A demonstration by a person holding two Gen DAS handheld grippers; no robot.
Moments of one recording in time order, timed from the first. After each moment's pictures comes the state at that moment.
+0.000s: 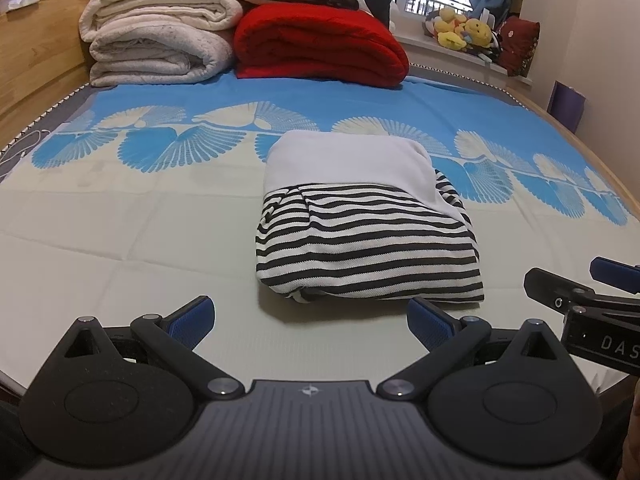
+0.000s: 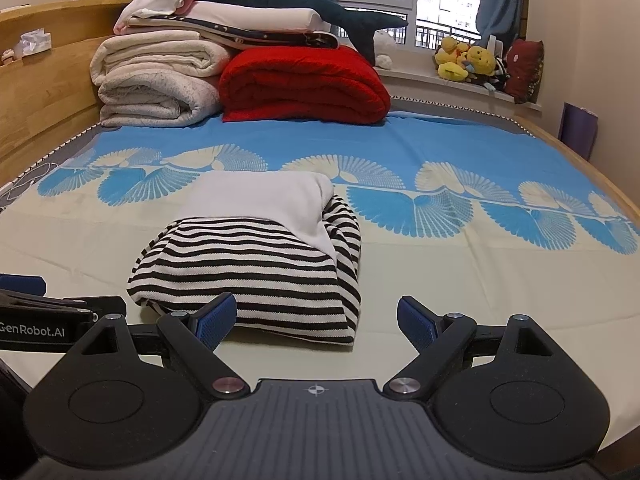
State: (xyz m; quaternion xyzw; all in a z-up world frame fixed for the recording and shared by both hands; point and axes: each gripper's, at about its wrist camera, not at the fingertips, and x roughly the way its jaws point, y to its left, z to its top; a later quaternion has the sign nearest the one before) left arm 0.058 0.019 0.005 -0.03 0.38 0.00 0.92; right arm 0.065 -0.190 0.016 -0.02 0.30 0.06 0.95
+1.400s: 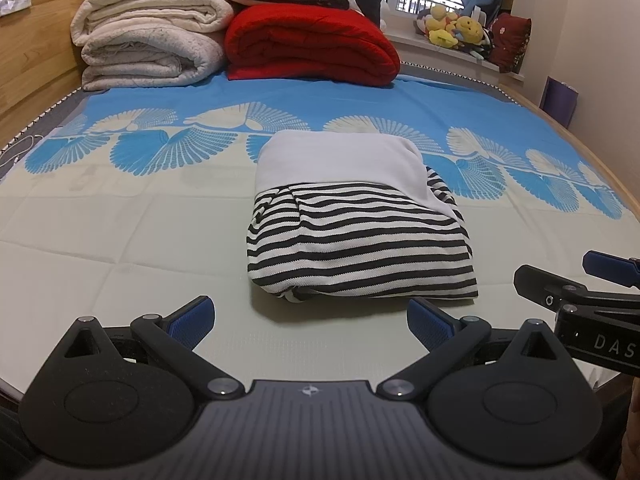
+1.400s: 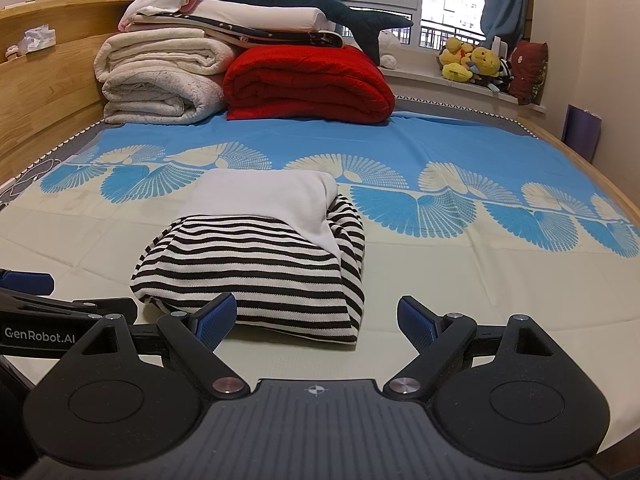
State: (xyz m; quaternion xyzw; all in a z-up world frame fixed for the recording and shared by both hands) left arm 0.059 0.019 0.002 -0.02 0.38 -0.01 0.93; right arm 0.065 -0.187 0.015 -0.02 0.30 0.06 0.95
